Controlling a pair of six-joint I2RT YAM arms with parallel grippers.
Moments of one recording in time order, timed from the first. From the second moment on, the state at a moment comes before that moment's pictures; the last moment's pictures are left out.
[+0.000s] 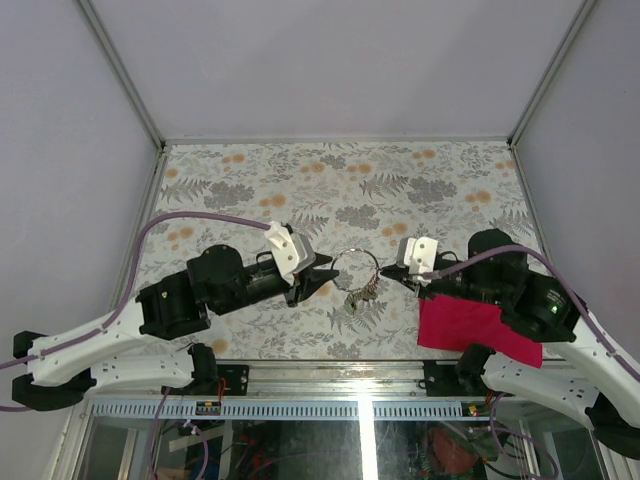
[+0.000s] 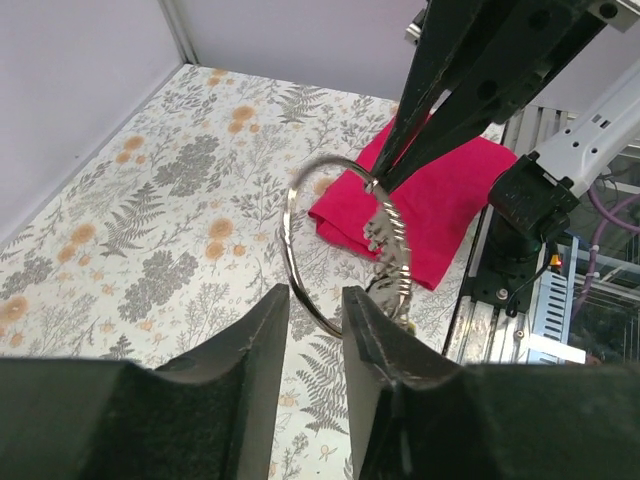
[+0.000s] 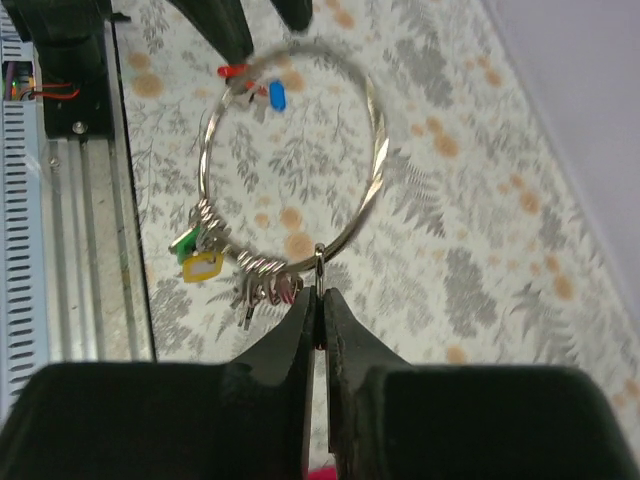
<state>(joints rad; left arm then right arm) -1.22 0.89 1.10 -0.31 -0.06 0.07 0.90 0.74 1.09 -0.64 -0.31 -0.45</state>
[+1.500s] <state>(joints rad) -1.22 0.89 0.85 -0.06 0.01 0.19 0.90 1.28 1.60 -1.25 -0.34 0.15</state>
